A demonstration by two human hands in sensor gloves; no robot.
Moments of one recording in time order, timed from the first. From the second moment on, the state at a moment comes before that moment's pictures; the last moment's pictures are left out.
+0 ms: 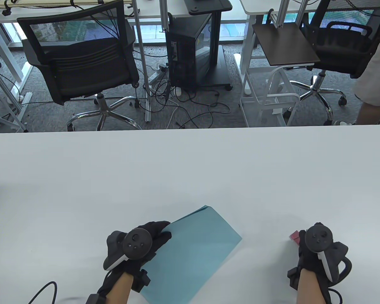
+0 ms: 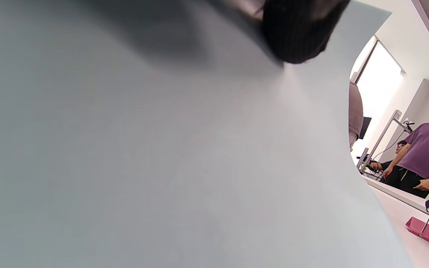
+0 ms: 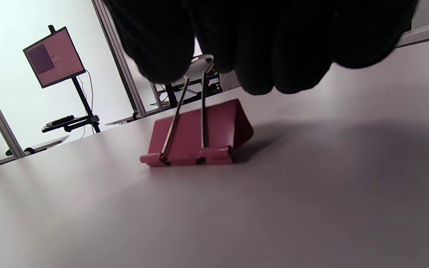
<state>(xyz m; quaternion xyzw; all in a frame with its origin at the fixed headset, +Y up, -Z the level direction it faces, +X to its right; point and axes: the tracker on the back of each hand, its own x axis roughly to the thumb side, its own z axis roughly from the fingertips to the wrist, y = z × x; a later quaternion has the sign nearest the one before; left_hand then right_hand) -0.175 -0.721 -0.259 0.00 -0.18 0.19 0.96 0.310 -0.758 -0.243 -0.29 -0.05 0.94 0.15</state>
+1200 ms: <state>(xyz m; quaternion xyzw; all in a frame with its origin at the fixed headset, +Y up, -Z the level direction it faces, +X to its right) -0.168 -0.714 -0.254 0.02 -0.19 0.17 0.97 0.229 -0.663 -0.224 0.05 -0.21 0.91 0.35</state>
